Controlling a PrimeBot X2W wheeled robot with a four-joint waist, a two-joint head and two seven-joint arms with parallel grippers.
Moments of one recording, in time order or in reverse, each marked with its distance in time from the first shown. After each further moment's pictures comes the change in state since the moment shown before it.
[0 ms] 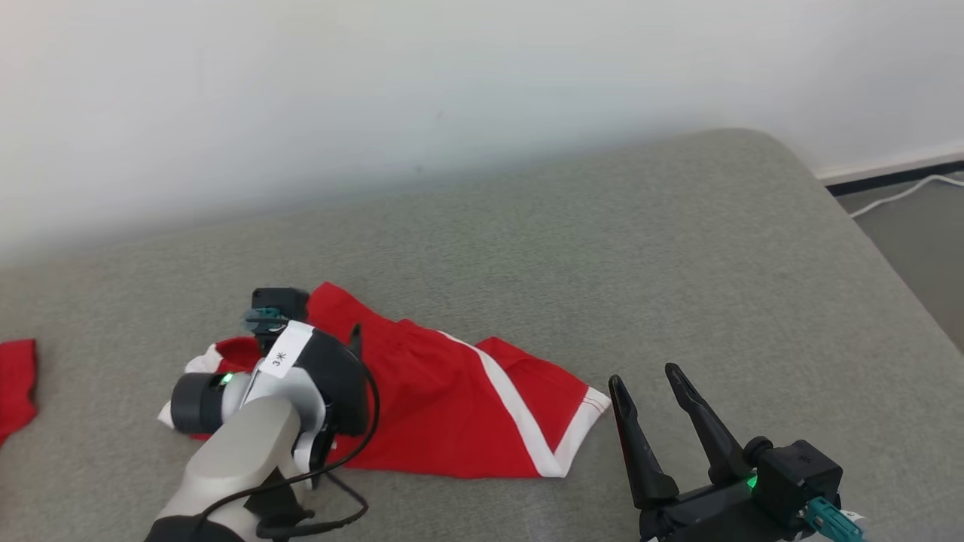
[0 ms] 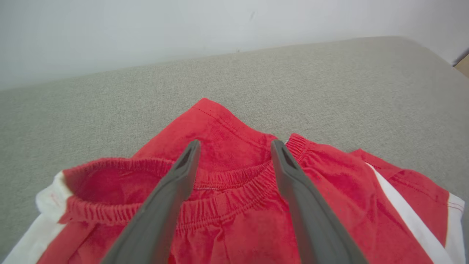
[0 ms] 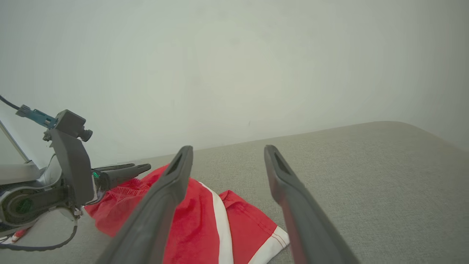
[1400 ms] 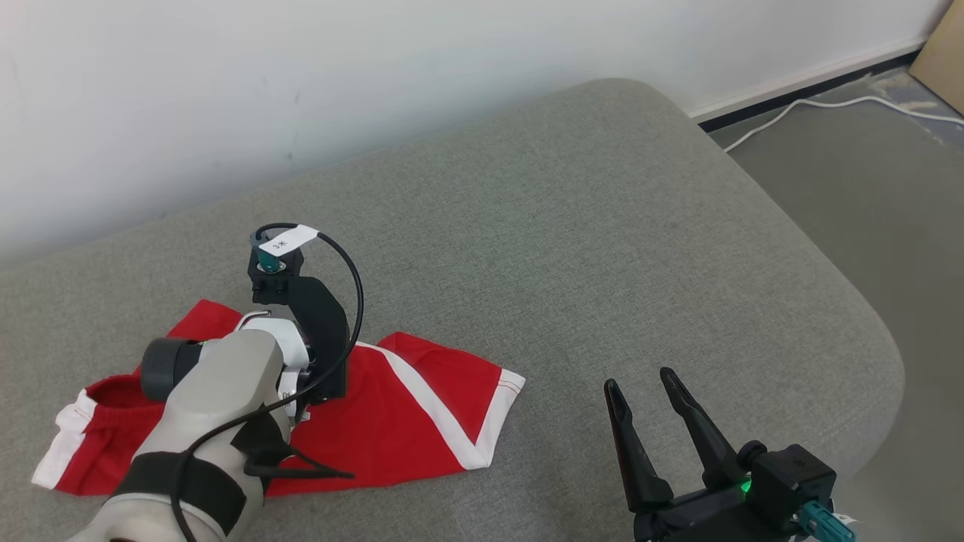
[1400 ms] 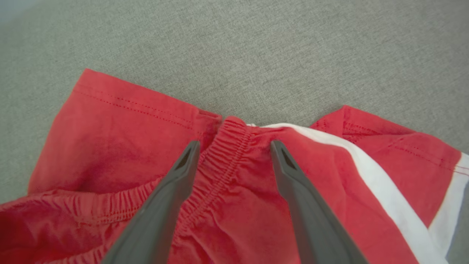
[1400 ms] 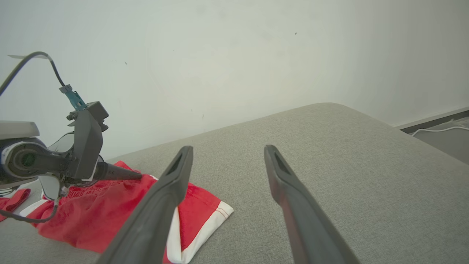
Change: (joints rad) left arm -0.154 0.006 -0.053 0.091 0.012 0.045 0.521; right arm 0.001 0.008 0.014 0.014 0.009 -0.009 -0.015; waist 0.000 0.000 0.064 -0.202
